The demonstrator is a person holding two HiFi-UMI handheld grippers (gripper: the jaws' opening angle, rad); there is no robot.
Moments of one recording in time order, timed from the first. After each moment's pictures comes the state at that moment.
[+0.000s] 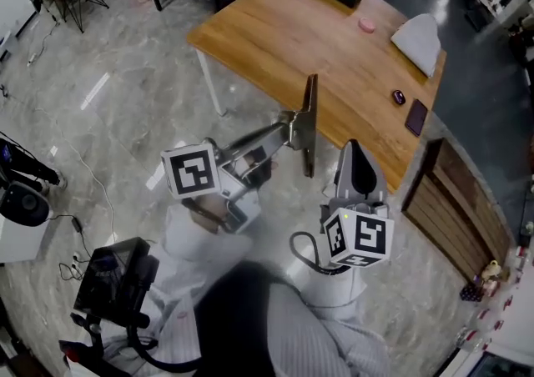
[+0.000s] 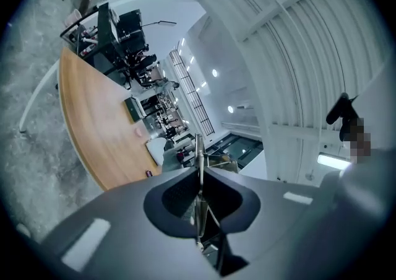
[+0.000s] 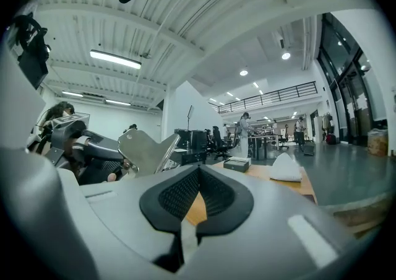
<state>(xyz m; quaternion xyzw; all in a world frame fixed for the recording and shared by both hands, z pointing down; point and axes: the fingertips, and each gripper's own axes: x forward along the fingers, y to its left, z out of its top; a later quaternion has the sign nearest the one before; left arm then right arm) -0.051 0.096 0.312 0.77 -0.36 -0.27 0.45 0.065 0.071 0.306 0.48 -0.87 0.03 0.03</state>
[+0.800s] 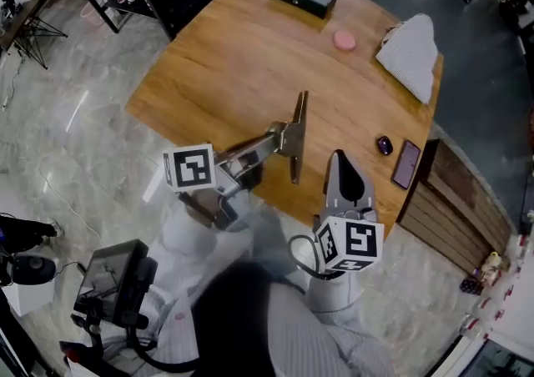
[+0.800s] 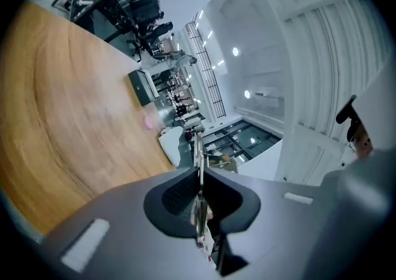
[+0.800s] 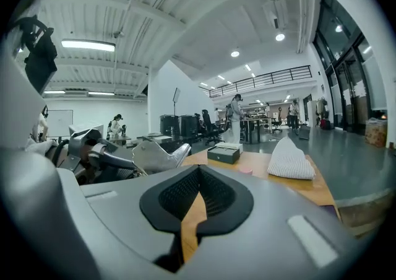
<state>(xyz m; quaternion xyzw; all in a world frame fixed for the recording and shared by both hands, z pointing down) -0.048 -0.218 0.393 0.76 -0.31 -0.18 0.53 0.065 -0.216 0.367 0.51 -0.85 0.09 0.09</state>
